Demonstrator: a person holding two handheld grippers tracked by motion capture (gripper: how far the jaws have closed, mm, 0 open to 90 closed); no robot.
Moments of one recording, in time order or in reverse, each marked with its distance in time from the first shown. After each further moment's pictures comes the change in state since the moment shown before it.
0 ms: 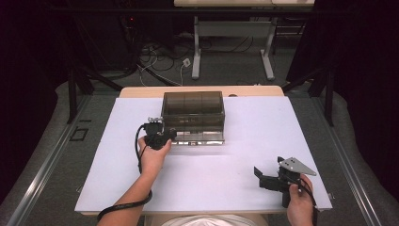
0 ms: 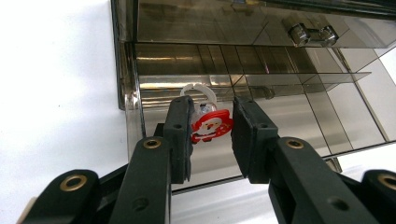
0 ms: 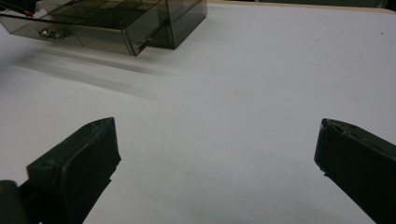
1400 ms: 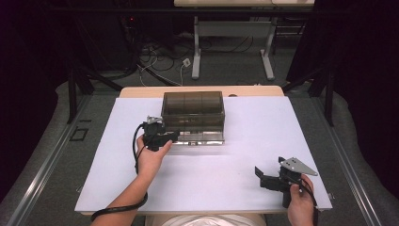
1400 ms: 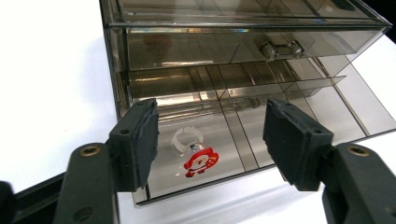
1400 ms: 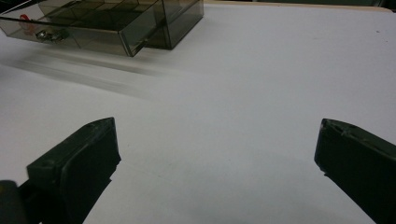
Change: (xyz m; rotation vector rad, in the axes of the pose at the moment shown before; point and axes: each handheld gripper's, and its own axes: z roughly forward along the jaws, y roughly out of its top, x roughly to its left) left arm -0.006 0.001 -0.014 -0.081 -0.017 0.097; right arm -0.002 0.000 -0.002 0.006 -0.006 0.006
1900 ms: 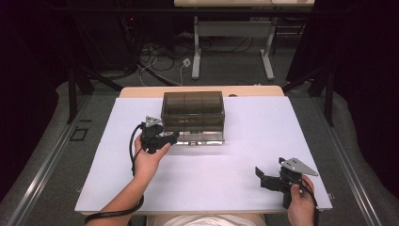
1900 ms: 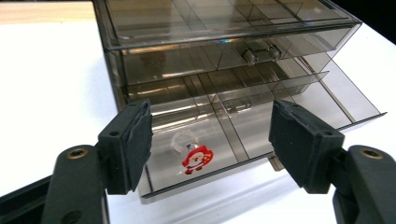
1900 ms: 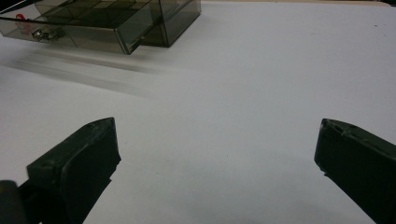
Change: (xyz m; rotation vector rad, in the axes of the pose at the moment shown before) left arm -0.003 0.000 -0.019 -0.026 -0.007 0.082; right arm -0.002 -0.002 0.000 -0.002 -0.001 0.014
